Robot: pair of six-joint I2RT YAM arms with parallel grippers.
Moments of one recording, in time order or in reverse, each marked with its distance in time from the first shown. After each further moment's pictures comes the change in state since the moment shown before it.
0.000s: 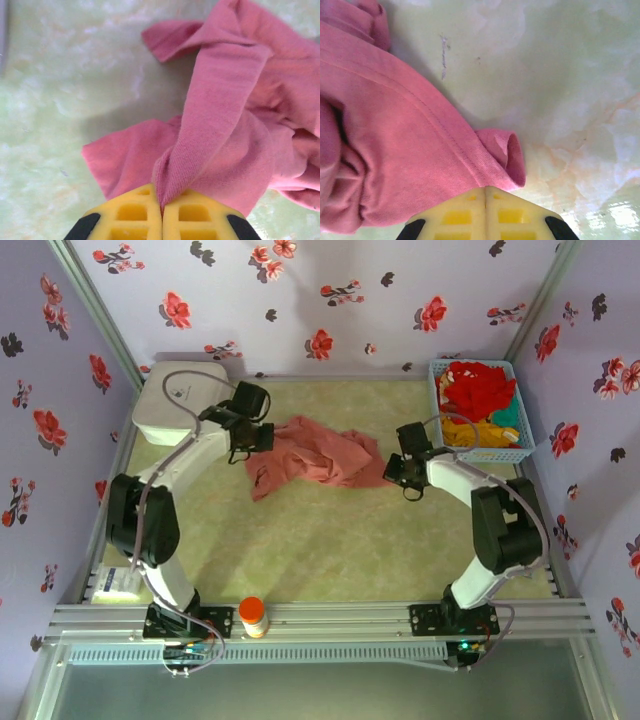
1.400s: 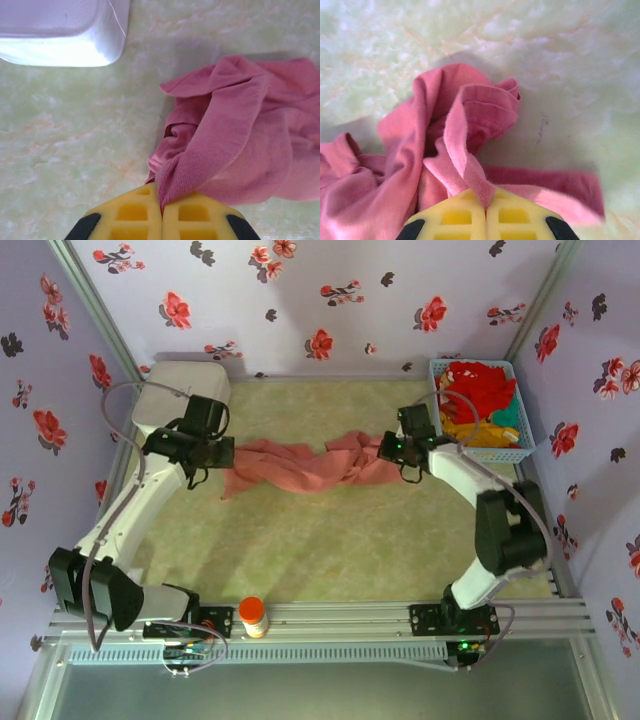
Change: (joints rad) left arm 0.077 -0.394 -0.164 -0.177 -0.126 0.092; right arm 0.000 -0.053 0.097 0.084 -0.098 -0.105
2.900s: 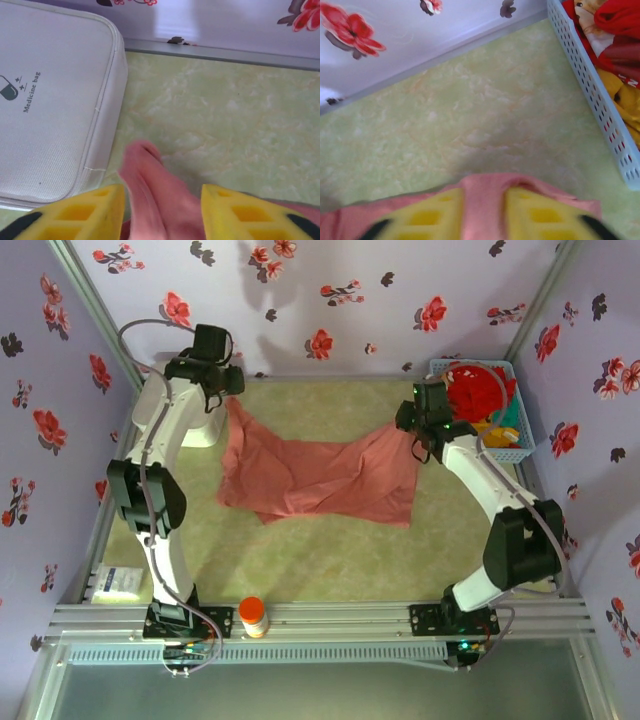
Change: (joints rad) left arm 0.130 0.634 0.709 0.055 0.096 -0.031; right arm -0.030 -0.024 0.187 -0.043 0.240 0.002
